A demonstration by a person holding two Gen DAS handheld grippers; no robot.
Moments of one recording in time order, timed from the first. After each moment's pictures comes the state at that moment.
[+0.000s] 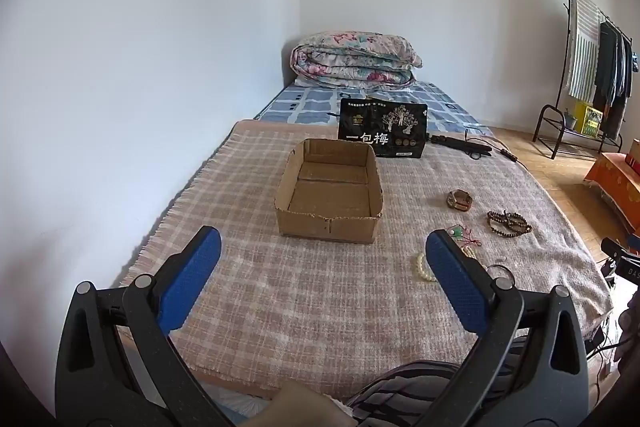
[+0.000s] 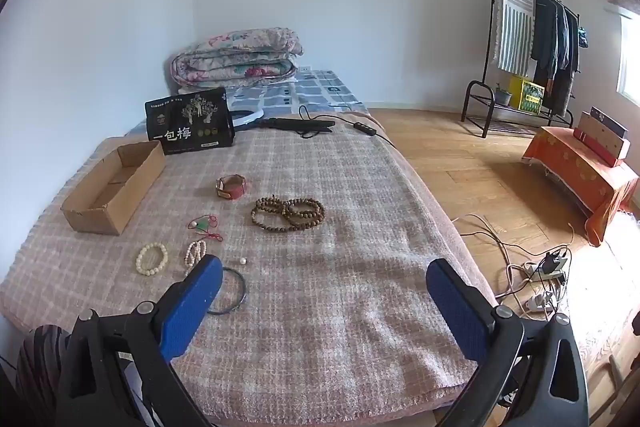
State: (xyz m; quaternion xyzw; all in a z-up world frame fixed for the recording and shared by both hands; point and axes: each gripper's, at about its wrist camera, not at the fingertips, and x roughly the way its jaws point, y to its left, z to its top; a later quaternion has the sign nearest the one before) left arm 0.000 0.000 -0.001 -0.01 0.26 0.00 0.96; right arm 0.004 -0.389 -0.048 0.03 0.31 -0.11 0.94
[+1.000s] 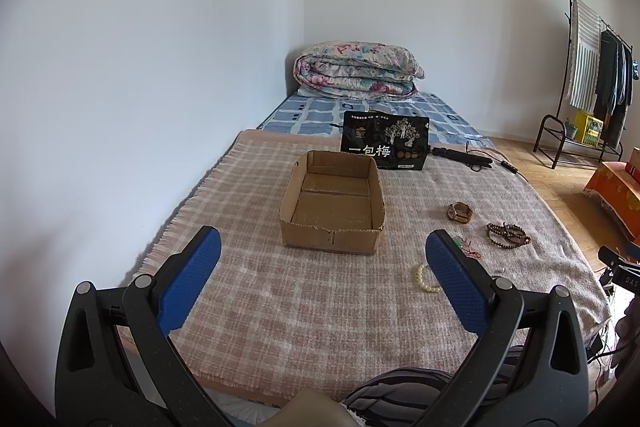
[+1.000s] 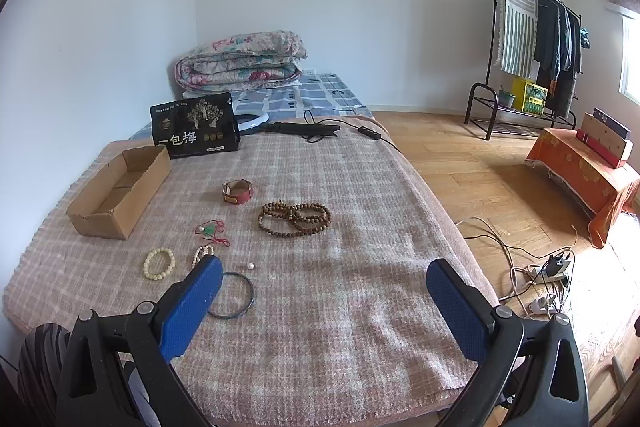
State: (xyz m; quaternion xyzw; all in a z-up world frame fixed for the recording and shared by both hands) left arm 0.000 0.005 0.022 -0.02 0.25 0.00 0.97; right arm 0.005 -0.383 -0.045 0.03 0.31 -0.10 0.95
